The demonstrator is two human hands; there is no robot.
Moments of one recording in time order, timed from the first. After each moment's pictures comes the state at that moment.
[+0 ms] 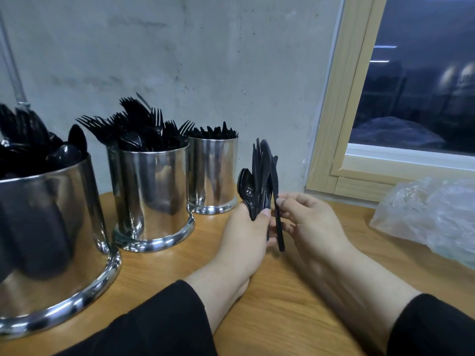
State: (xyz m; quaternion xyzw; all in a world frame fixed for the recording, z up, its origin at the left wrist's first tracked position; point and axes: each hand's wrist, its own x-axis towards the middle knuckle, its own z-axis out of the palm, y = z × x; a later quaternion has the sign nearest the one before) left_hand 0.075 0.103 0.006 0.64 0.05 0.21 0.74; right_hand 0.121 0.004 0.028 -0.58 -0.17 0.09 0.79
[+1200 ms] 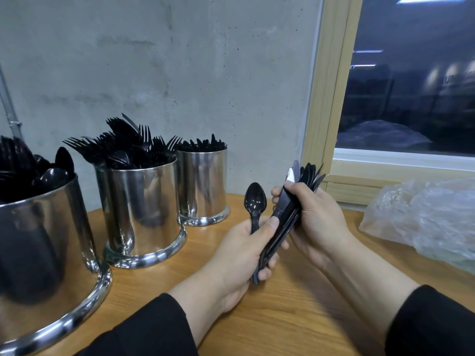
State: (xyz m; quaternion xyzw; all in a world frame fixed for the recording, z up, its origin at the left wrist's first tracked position) left_hand 0.064 0.103 0.011 0.63 -0.04 0.06 0.78; right_hand 0.146 -0.011 0.043 -0.50 -0.19 0.08 0.84
